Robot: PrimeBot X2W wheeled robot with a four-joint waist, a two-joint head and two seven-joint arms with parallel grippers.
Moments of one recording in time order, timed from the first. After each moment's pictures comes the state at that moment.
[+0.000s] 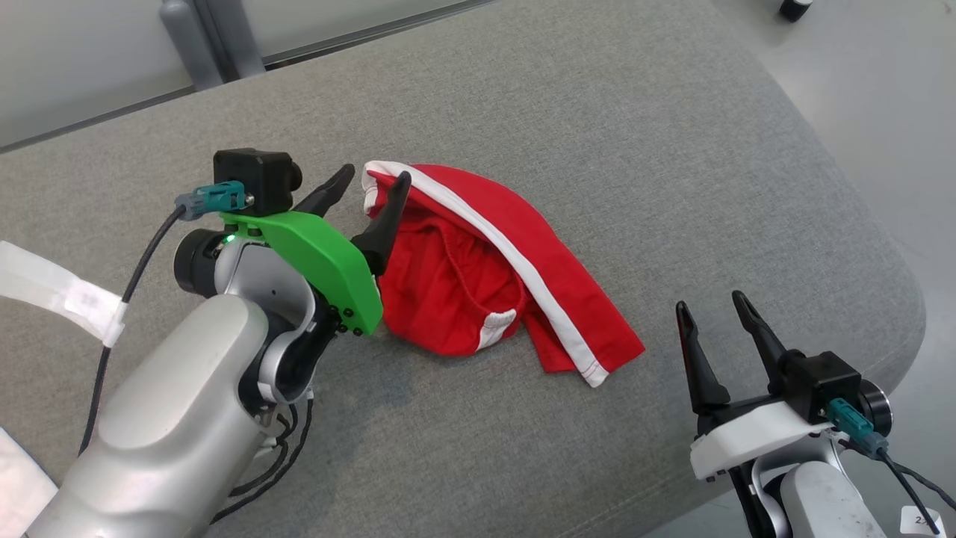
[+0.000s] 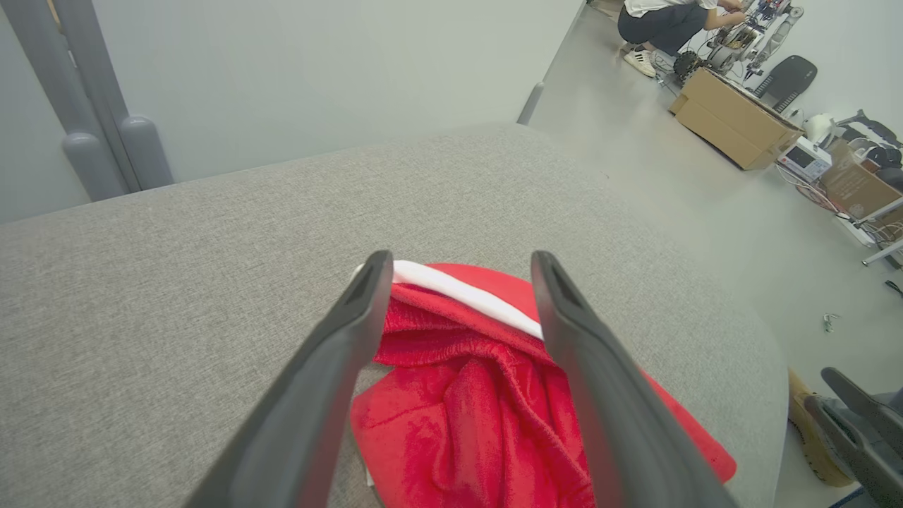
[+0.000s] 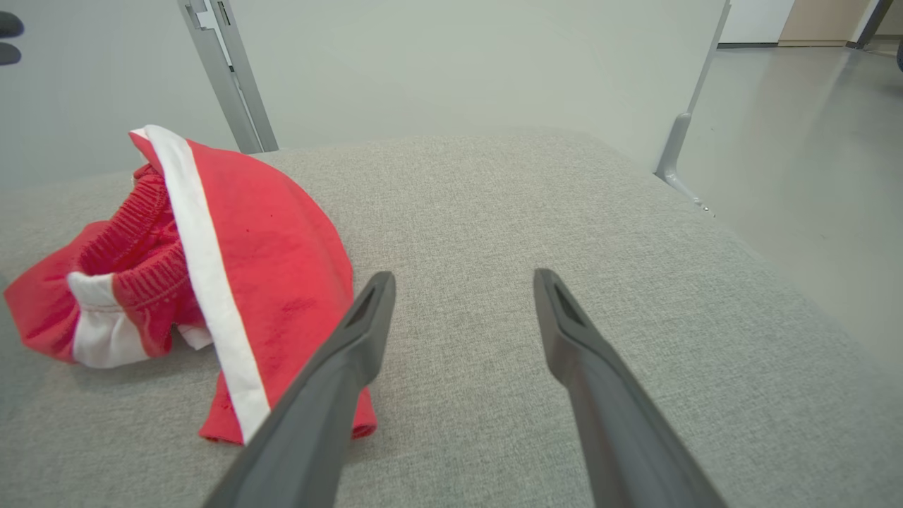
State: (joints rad) left arm -0.71 0.37 -0.76 0.20 -0.94 0.18 0.13; right arm -0.13 -0.05 0.07 0.22 0.11 0.13 -0.26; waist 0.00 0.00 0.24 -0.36
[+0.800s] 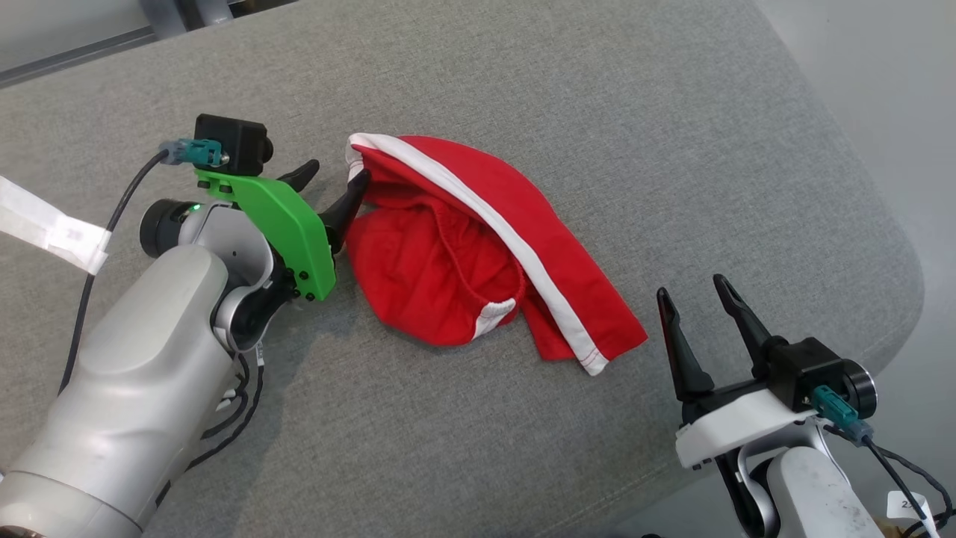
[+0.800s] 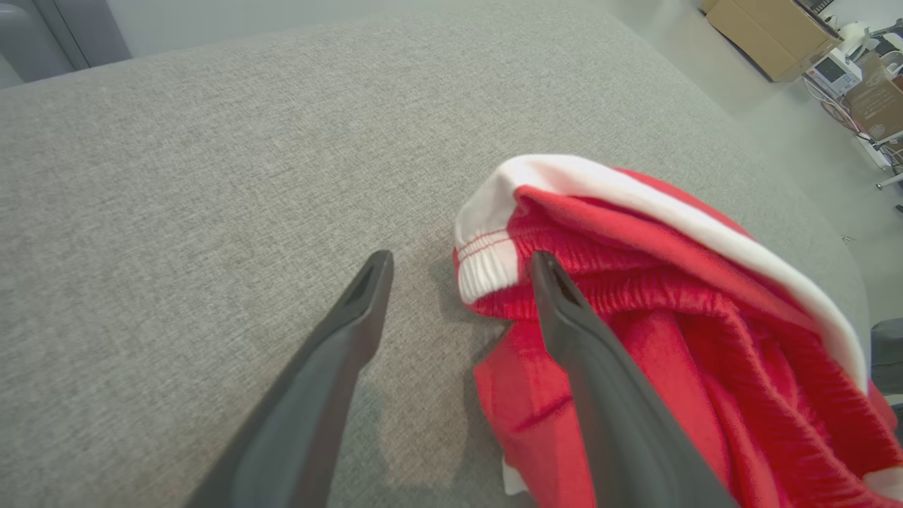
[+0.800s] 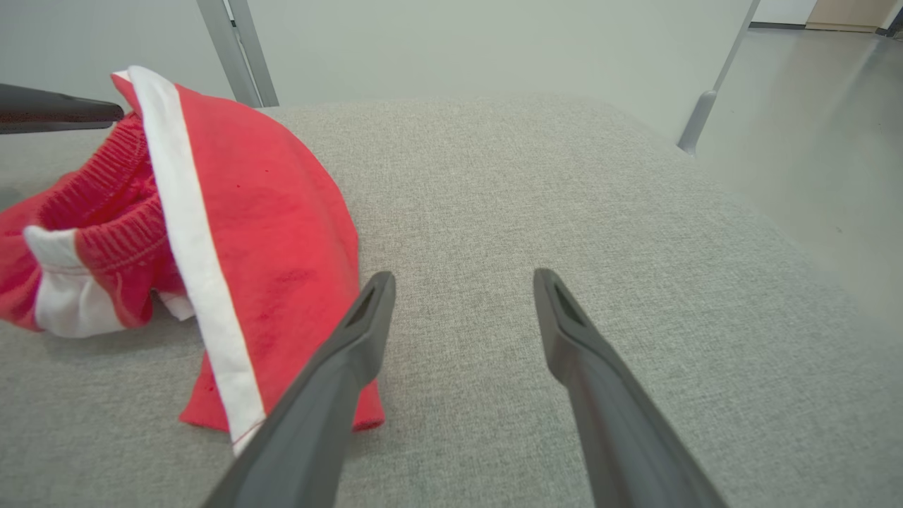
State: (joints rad) left arm -0.89 0.35 -0.82 0.64 -0.98 -0.11 0.15; right arm -0.16 -0.05 0.11 0.21 0.09 0.13 -0.26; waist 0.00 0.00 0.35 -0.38
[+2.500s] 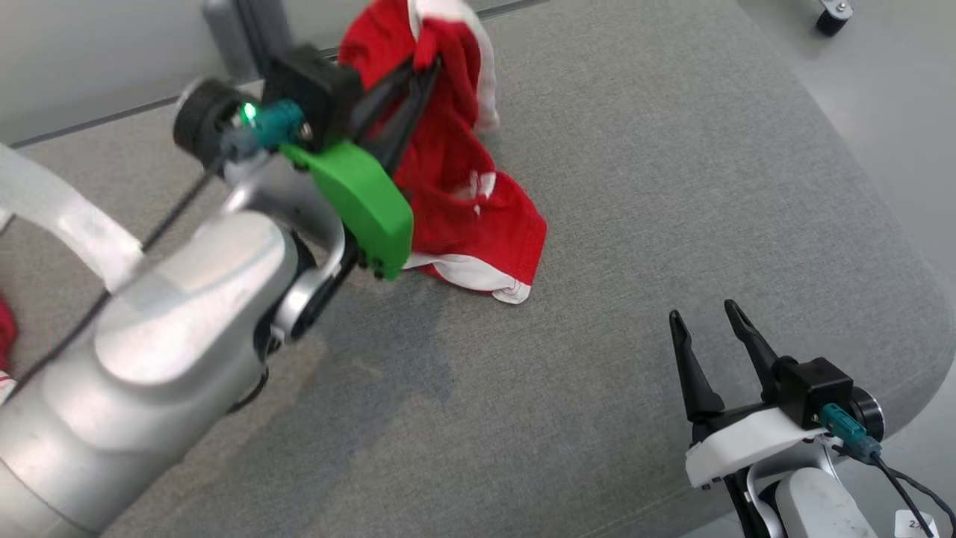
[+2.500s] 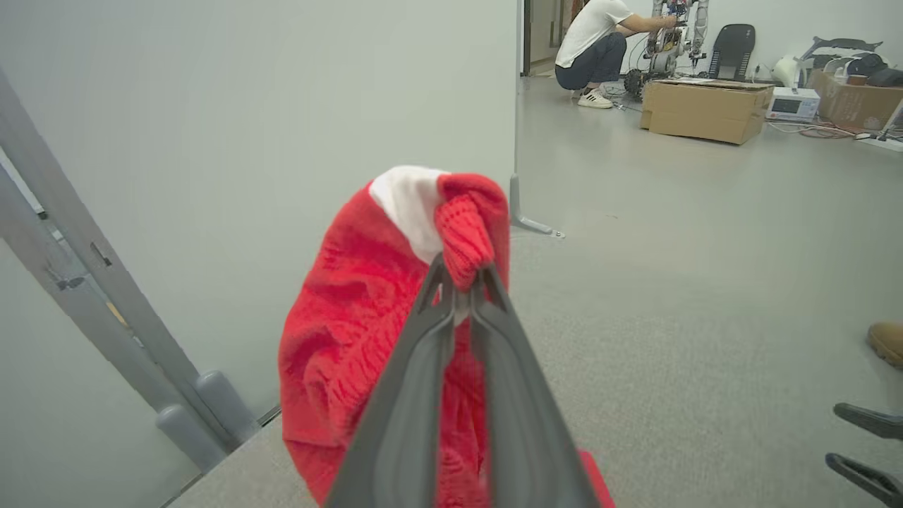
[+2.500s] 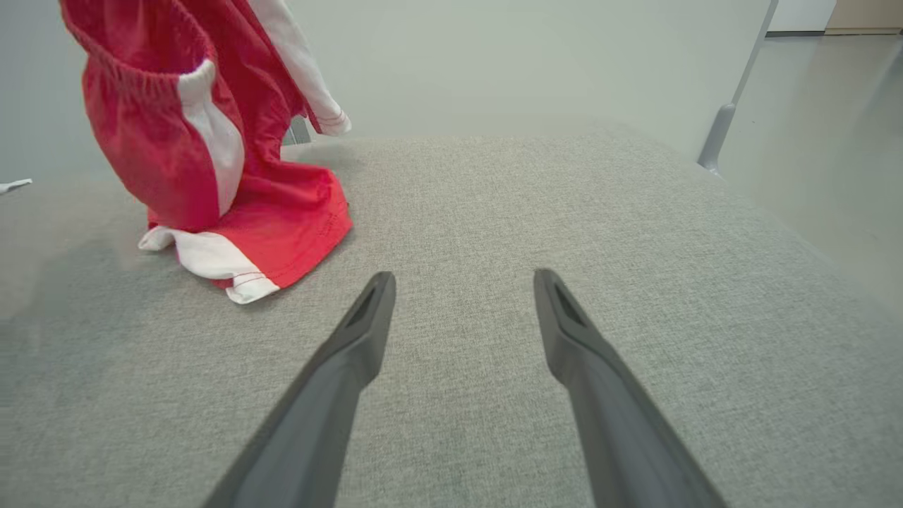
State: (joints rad) left arm -1.10 0.45 -1.03 0.22 -0.88 0.13 0.00; right arm -0.13 -0.05 0.09 0.24 0.12 0.13 -0.26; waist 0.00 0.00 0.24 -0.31
